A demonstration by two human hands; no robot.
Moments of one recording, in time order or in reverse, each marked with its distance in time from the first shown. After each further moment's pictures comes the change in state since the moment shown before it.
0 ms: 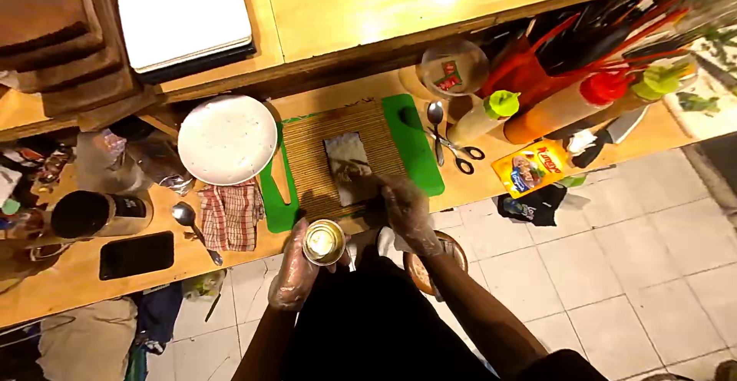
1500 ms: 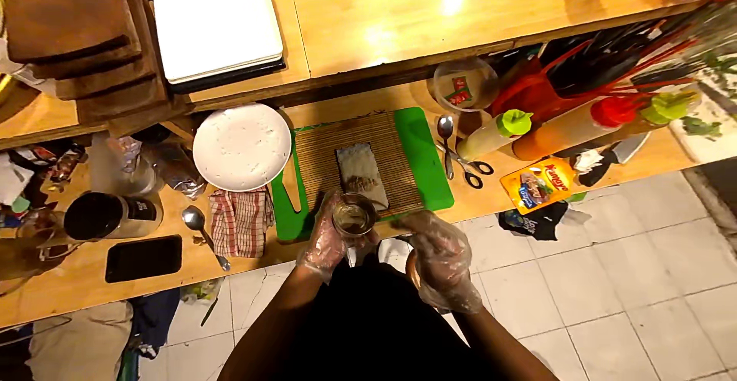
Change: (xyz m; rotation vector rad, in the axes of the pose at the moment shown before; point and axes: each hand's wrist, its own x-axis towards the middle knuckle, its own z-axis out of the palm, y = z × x) left_hand 0.061 0.028 0.046 -0.130 0.217 -0.195; right_hand -0.012 -0.069 -0.036 0.295 -0.016 -0.079
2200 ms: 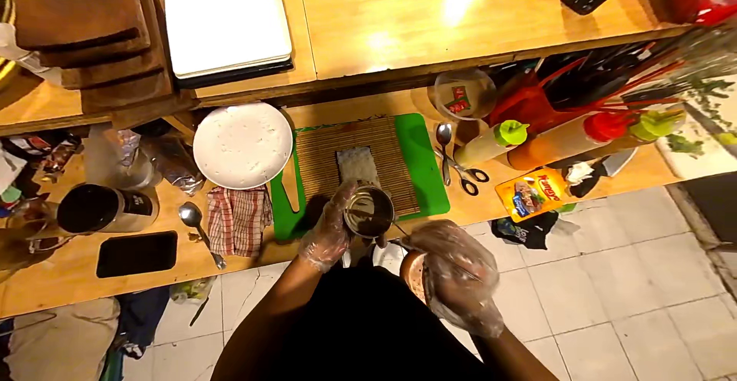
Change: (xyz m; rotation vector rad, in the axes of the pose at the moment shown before) left_hand -0.005 0.016 0.020 0.122 -0.236 0.159; right_hand 0.006 -0.047 -0.023 -0.224 -0.021 -0.202
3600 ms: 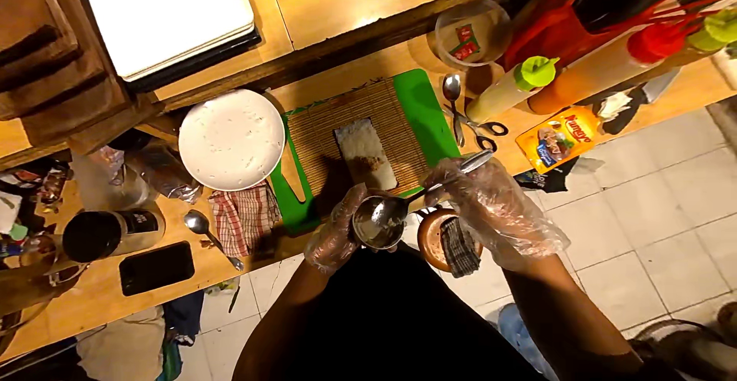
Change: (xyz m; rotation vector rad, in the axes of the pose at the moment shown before) left_hand -0.008 -0.016 -0.042 0.031 -0.232 -0.188; right_hand 0.054 0.018 -0.001 0.445 -0.159 0.797
